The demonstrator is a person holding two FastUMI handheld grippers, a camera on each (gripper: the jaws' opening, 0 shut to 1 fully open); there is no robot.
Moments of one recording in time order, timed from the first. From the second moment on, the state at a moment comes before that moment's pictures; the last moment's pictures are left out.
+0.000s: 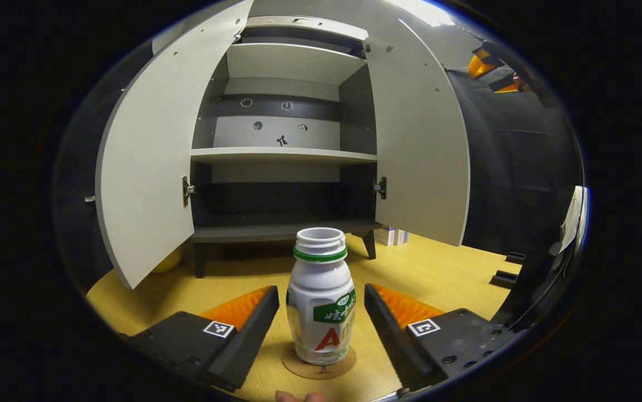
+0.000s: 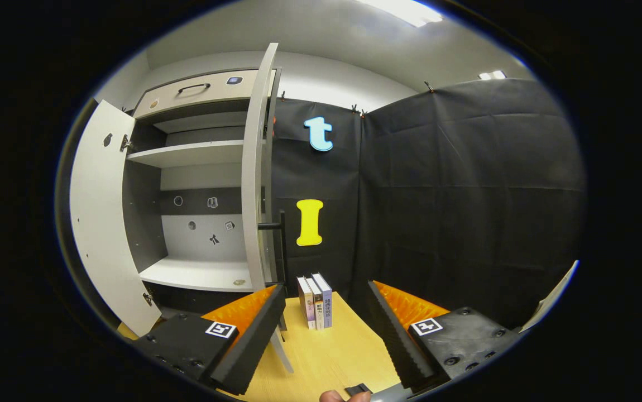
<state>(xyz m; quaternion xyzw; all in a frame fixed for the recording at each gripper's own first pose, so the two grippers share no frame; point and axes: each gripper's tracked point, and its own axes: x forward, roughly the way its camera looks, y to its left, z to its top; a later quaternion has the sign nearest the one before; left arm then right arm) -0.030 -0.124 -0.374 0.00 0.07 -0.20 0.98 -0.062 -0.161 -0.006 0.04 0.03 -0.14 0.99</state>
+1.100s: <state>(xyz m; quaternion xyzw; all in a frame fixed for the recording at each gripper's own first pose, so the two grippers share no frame) -0.033 0.009 -0.032 -0.08 0.01 0.01 1.00 -0.005 -0.203 0.003 0.03 0.02 -0.13 0.99</state>
